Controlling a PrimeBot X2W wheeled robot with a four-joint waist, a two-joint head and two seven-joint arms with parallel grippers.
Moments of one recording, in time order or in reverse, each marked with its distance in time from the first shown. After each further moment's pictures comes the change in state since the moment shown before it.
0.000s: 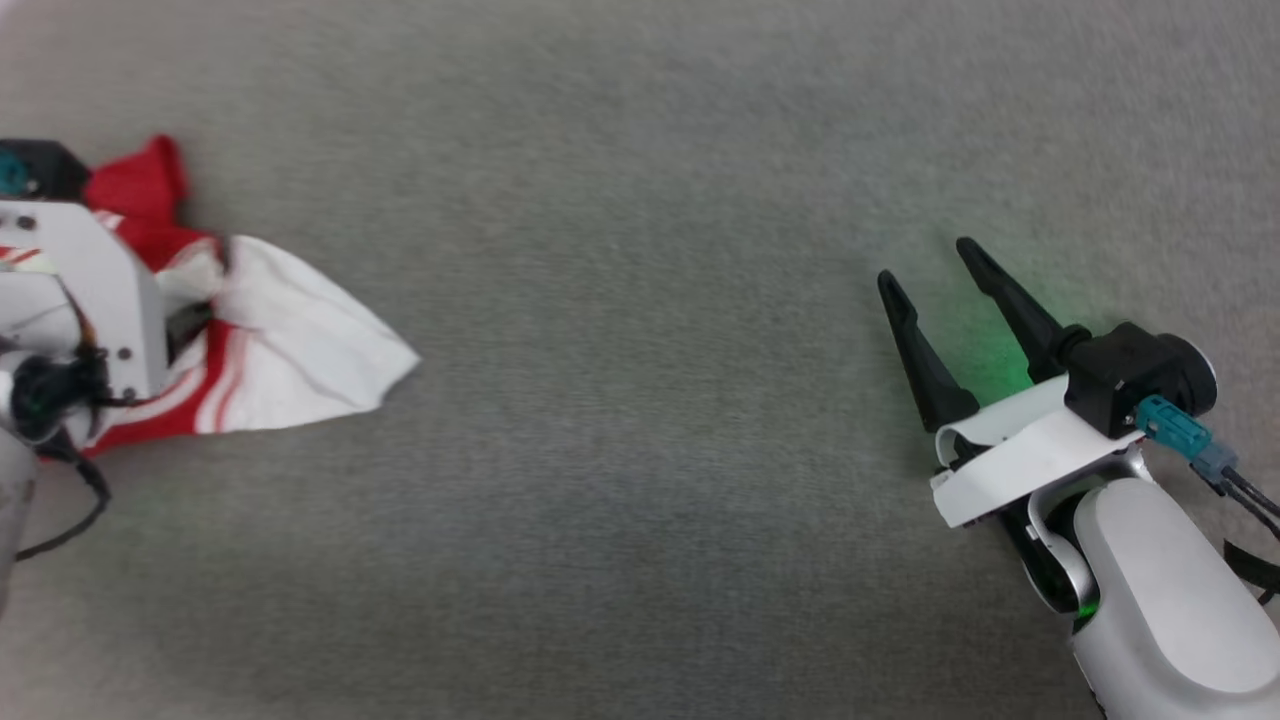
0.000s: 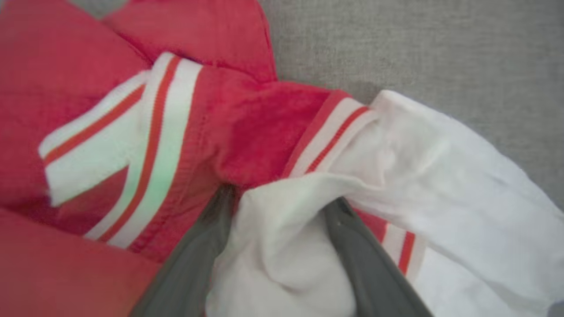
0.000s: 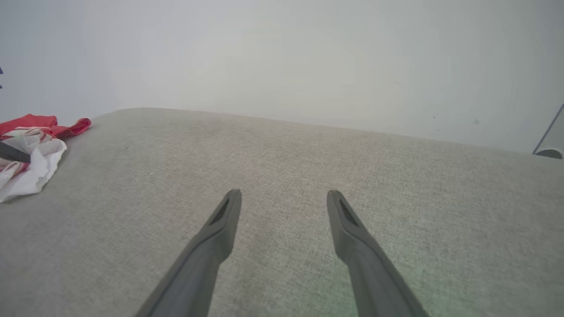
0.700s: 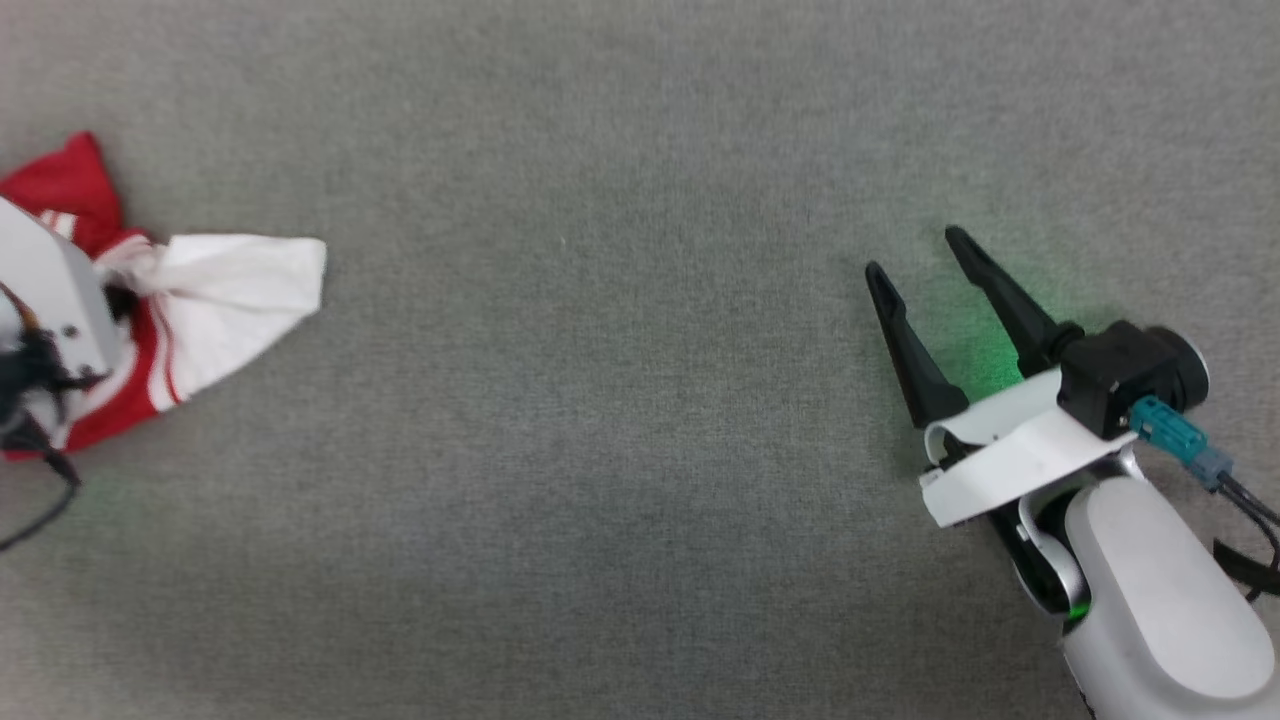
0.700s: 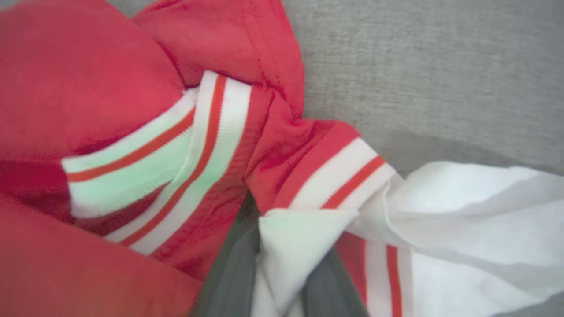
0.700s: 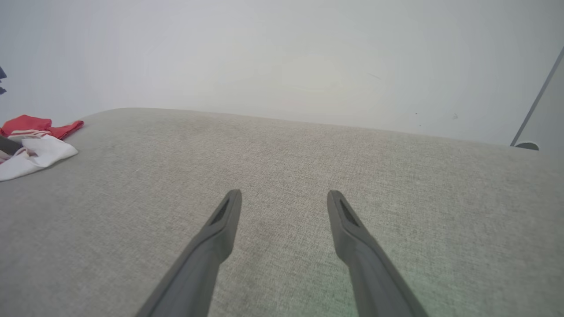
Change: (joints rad) left arm -0.051 -0.004 -0.018 0.154 -0.125 0.003 -0.083; right arm -0.008 0.017 -0.003 -0.036 -0.019 0.000 0.000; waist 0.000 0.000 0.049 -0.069
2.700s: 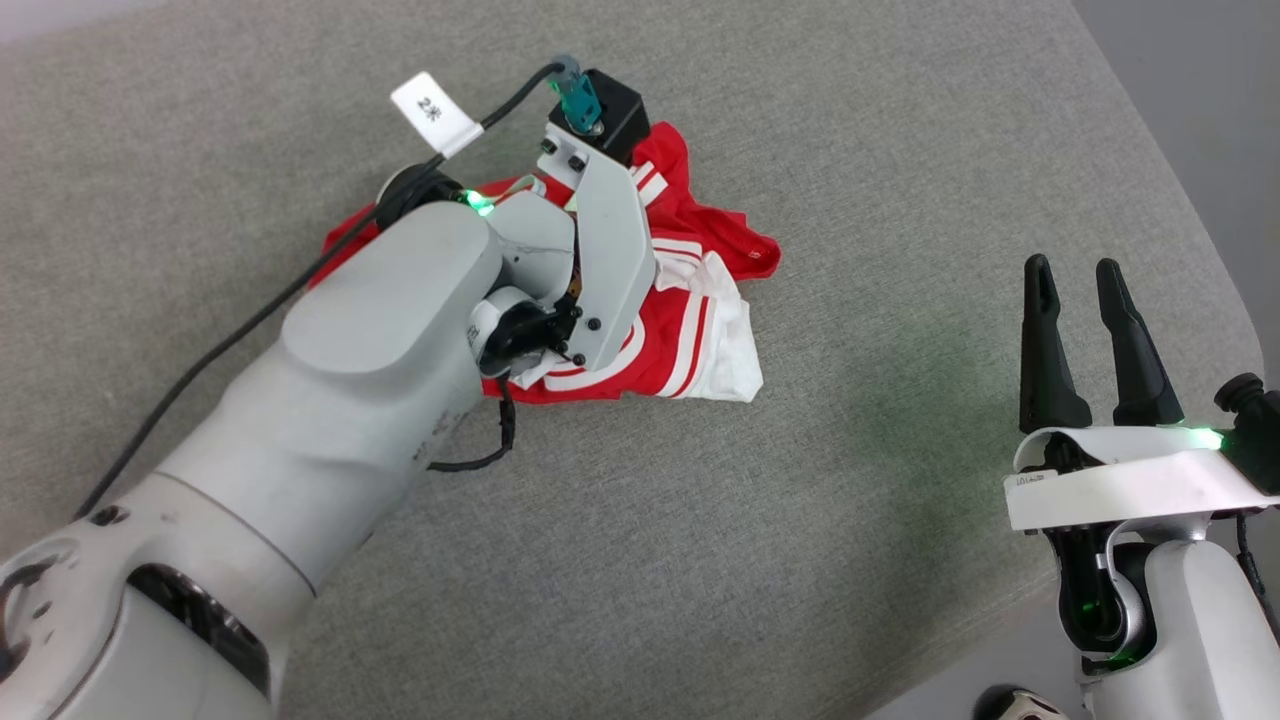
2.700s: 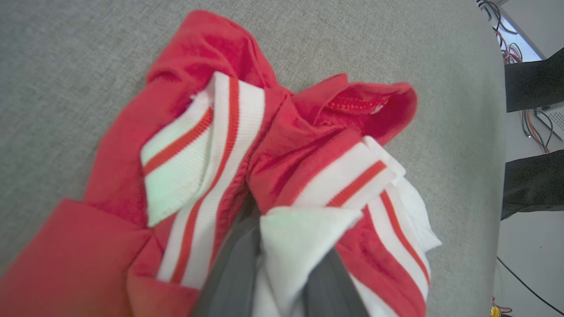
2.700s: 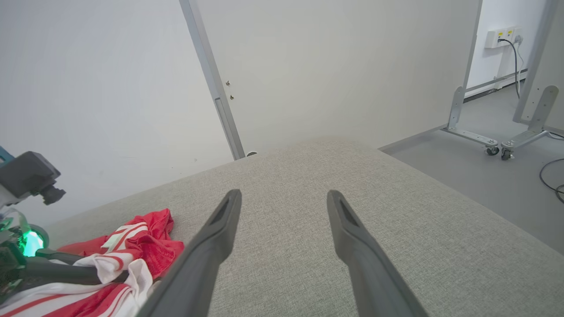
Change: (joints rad) left arm -0.245 -0.414 -0.572 -0.125 -0.091 -0.009 -0.008; right arm 0.177 0.165 -0.323 -0.131 0.158 0.000 0.000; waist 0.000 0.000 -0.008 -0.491
